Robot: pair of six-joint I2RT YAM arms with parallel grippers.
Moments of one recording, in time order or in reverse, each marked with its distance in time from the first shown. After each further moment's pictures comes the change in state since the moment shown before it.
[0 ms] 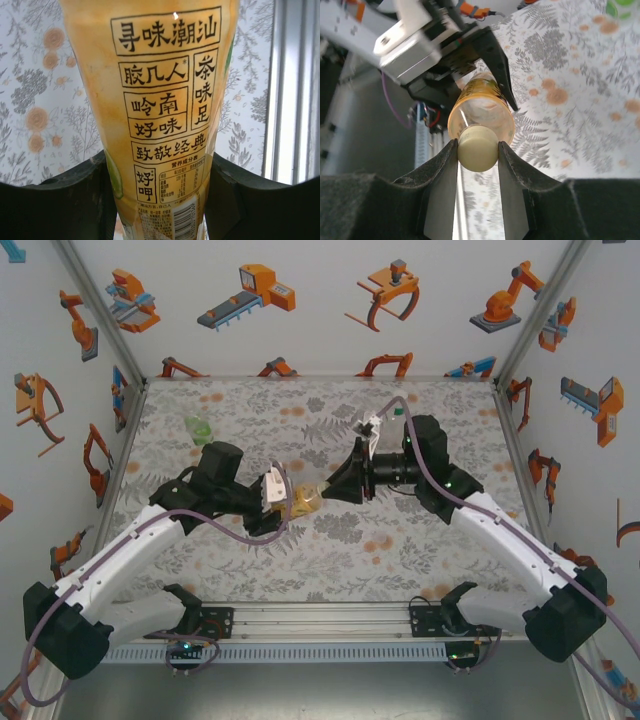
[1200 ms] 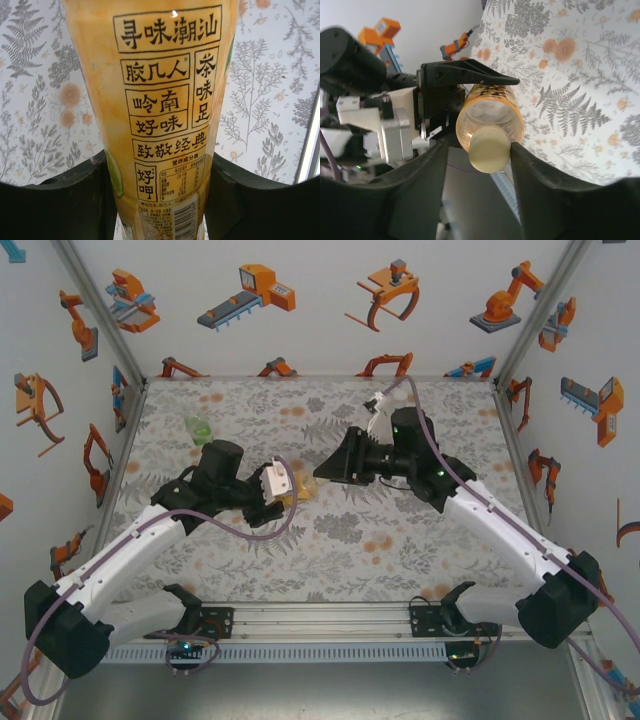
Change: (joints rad) left arm -0.001 0.005 -0.007 0.067 -0.140 -0.034; right arm 0.015 0.081 0.140 -0.203 0.260 0.518
